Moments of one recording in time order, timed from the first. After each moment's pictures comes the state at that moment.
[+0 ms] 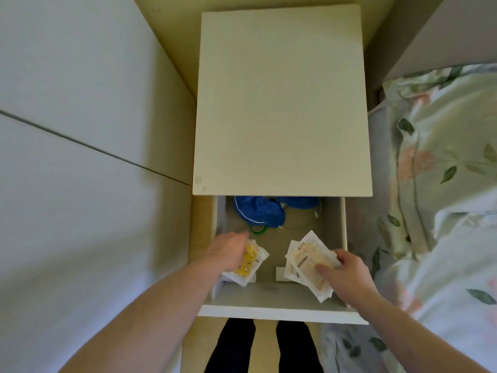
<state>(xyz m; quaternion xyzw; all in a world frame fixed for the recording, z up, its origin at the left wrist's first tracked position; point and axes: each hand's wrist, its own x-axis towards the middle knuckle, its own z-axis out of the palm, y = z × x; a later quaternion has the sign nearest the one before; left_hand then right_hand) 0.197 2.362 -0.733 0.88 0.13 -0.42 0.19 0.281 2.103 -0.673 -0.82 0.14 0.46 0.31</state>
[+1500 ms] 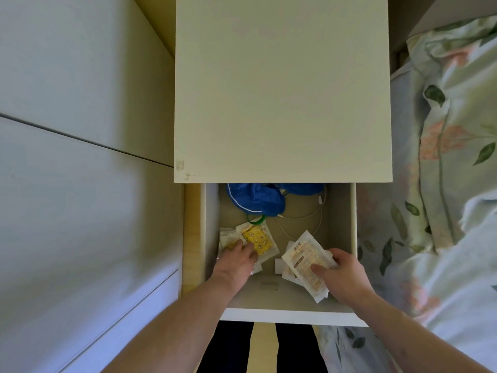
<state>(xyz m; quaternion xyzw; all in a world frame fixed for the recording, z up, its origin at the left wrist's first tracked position) 0.158 2.315 -0.800 0.89 -0.05 -0.46 0.05 0.270 2.102 -0.740 -0.79 0.17 0.51 0.31</state>
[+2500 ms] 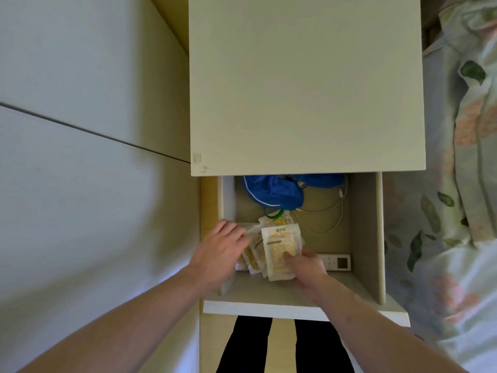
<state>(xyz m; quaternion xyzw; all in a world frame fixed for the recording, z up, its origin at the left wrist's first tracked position) 0.143 2.384 -0.747 0.95 -0.07 -0.28 0.07 0.210 2.183 -0.800 -0.64 0.36 0.55 0.40</state>
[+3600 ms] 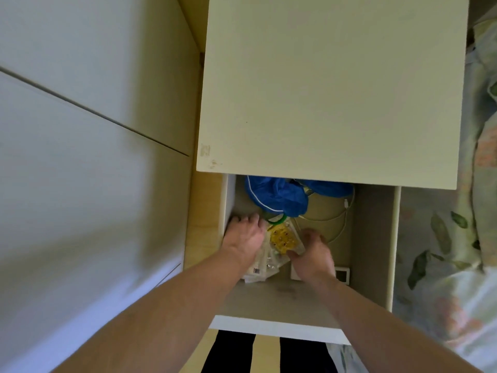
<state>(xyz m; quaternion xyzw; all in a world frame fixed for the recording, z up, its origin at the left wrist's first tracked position) 0.194 2.357 -0.809 0.90 0.03 -0.43 0.02 0.236 2.191 -0.834 -0.88 0.04 0.45 0.17</state>
